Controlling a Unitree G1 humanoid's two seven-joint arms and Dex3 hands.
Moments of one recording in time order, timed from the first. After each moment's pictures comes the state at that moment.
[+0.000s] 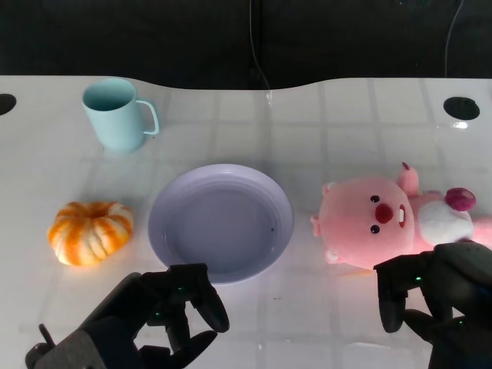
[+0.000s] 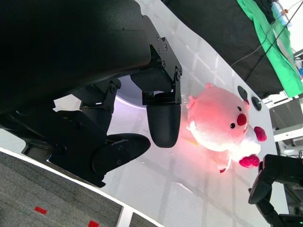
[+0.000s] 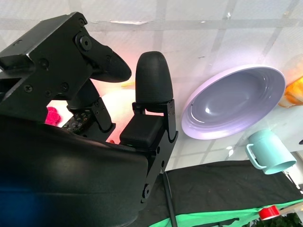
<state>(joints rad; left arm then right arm) 0.22 0.28 -0.16 -0.35 0.10 0.05 -0.34 0.09 -0.45 0.15 -0.34 -0.52 -0.05 0.36</state>
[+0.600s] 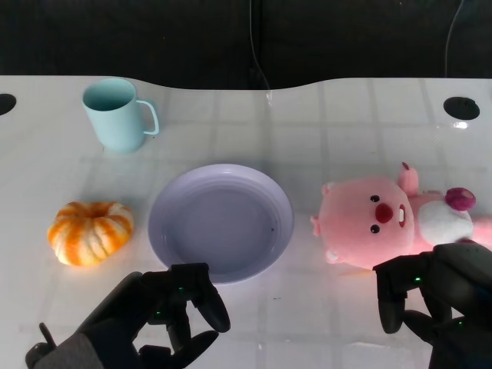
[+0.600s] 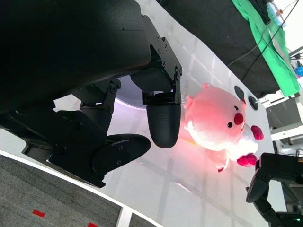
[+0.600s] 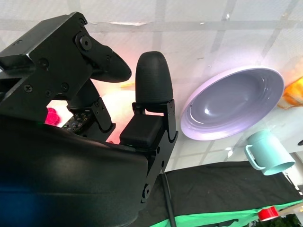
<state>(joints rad) 0.22 0.28 -0.16 -0.35 0.10 0.03 -0.34 0.09 -0.45 0.15 -0.34 -0.52 -0.05 0.36</state>
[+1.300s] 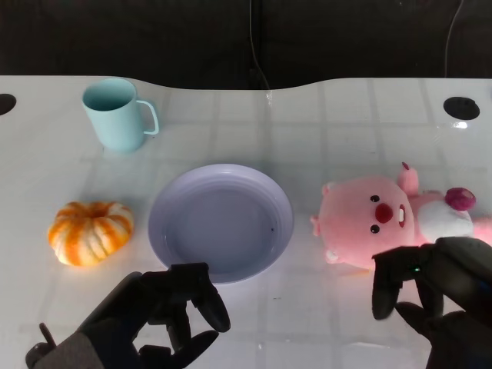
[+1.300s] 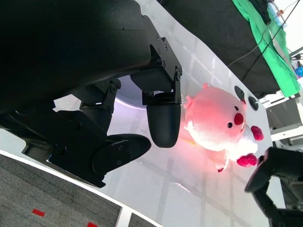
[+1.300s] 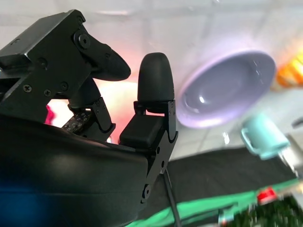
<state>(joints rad) 0.22 0.28 -0.16 -0.35 0.10 0.03 -0.34 0.09 -0.40 0.13 -0.34 -0.48 -0.06 0.29</state>
